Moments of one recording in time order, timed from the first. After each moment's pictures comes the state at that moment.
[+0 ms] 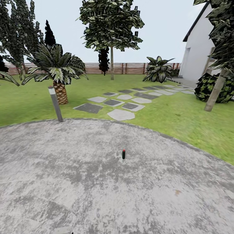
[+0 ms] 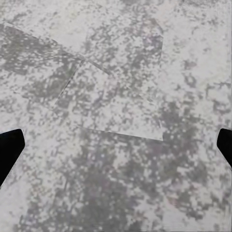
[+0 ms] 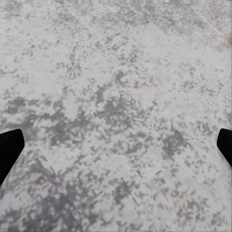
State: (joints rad) left arm -0.30 0.07 0.03 -0.24 0.08 -0.25 0.01; right arm -0.04 -0.07 0.00 -0.59 0.06 -0.27 0.01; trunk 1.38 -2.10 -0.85
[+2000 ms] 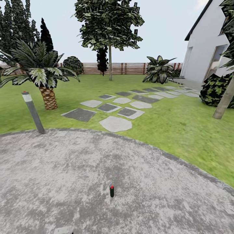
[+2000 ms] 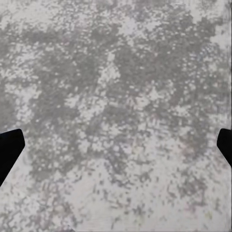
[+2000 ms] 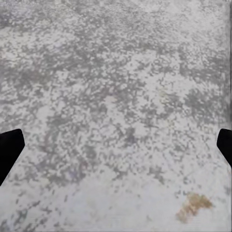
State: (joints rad) left arm -0.30 0.07 0.03 -0.24 0.08 -0.25 0.01; right arm -0.04 -0.07 0.00 -0.59 0.06 -0.27 0.01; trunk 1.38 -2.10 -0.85
